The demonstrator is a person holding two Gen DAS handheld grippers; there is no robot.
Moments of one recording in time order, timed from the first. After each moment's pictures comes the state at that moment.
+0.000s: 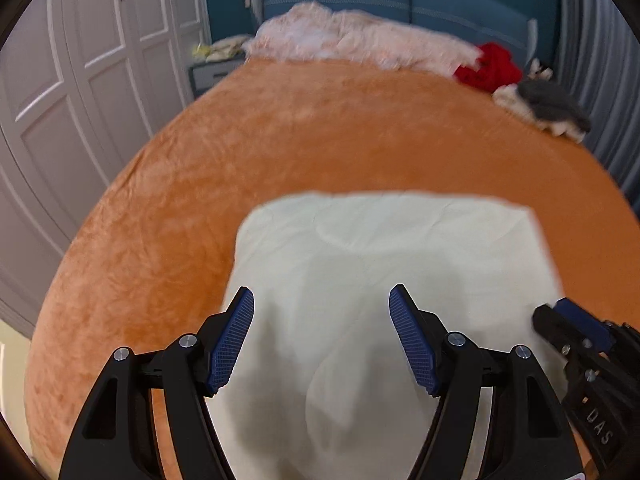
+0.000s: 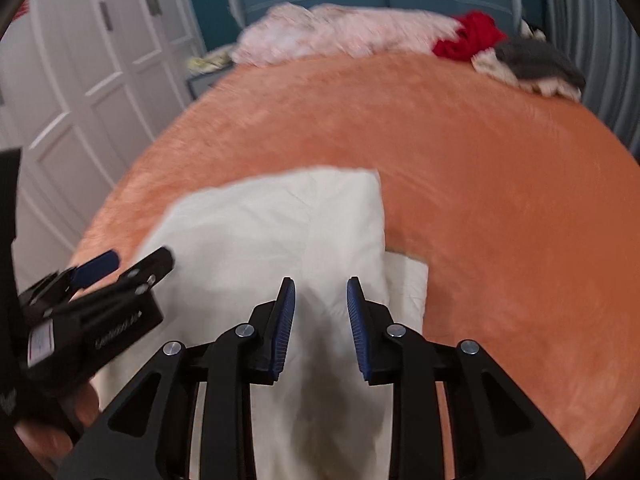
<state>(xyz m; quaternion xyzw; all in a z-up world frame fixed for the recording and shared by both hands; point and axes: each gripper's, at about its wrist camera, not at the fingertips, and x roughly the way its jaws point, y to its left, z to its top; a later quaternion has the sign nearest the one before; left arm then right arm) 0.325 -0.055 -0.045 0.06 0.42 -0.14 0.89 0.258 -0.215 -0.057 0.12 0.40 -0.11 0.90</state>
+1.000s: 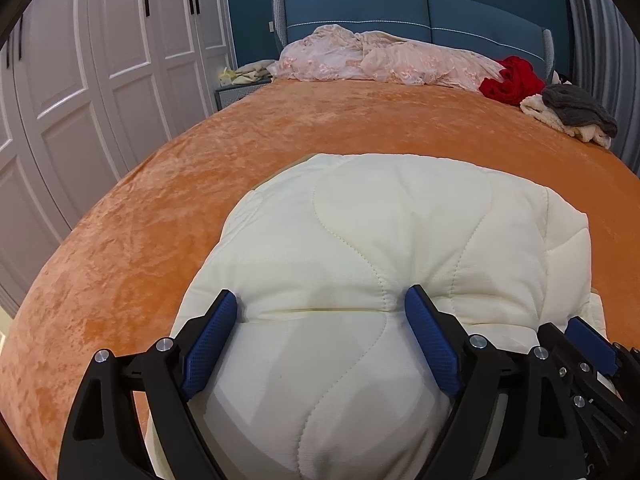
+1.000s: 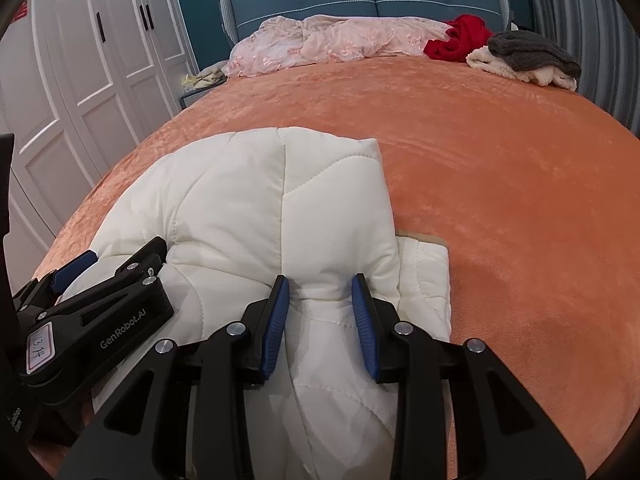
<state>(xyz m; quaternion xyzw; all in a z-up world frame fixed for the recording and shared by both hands) 0.329 -0.070 -0.116 0.06 0.34 -0.10 0.93 0.259 -0.211 -0.141 0.12 0.34 -0.11 0.93</state>
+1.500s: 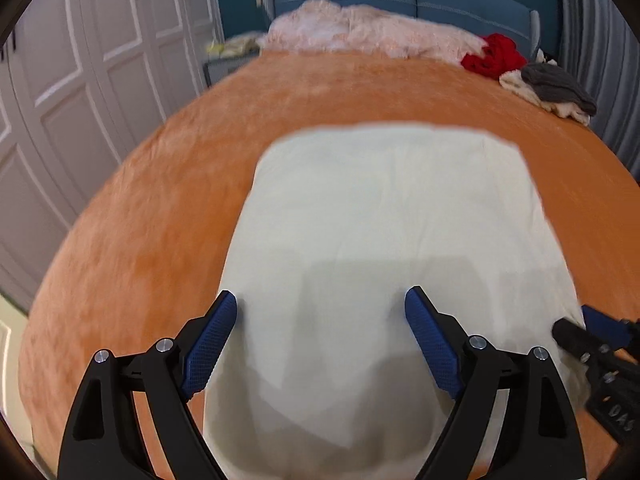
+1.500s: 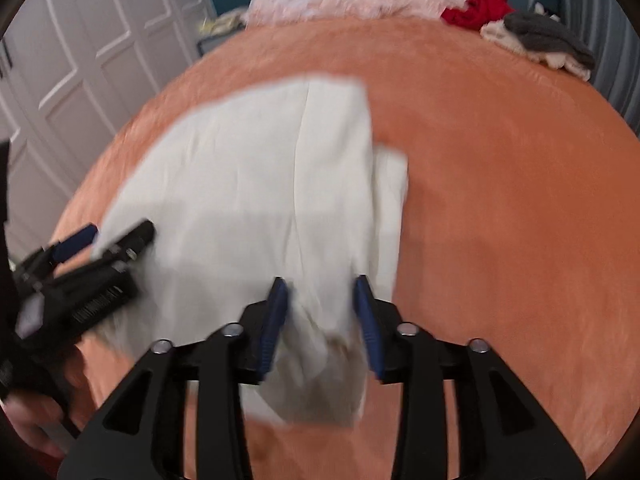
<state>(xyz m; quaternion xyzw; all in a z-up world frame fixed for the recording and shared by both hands) 0.249 -0.023 -0.085 0.07 0.42 -0.12 0.90 0.176 -0.200 -0.104 0.10 0.46 -0.07 0.88</state>
